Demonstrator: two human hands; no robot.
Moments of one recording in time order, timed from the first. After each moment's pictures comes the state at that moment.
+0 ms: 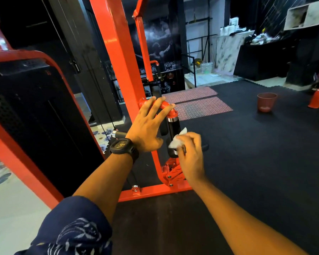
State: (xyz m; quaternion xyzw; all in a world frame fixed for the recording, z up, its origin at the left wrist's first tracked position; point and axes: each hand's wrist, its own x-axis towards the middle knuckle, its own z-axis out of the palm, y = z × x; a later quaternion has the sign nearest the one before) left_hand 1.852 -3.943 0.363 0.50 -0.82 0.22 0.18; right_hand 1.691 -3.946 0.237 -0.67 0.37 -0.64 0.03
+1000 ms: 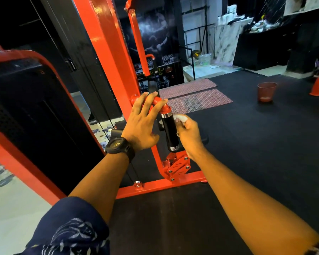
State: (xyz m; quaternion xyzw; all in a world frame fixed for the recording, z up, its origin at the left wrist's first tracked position) left_hand 1.848 -3.946 0.356 0.50 -0.80 0.24 0.21; right_hand 1.686 -3.992 0.278 -0.58 0.35 -0.60 0.43
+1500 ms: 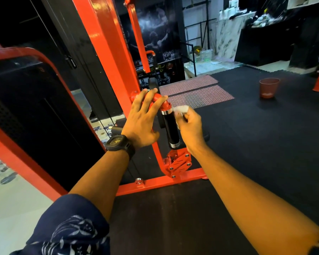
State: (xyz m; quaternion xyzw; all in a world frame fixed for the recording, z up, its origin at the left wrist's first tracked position) left_hand 1.849 -3.949 0.355 0.50 -0.80 0.24 0.20; right_hand 1.688 -3.991 0.288 -0.54 0.31 -0.67 0.41
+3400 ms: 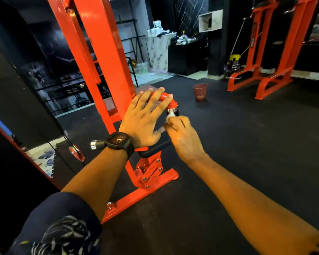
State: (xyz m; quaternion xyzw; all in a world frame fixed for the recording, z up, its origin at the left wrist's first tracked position) left_hand 1.890 -3.983 0.369 0.32 -0.88 0.32 0.18; right_hand 1.733 -3.947 0.268 -0.72 0.52 -0.42 -0.21
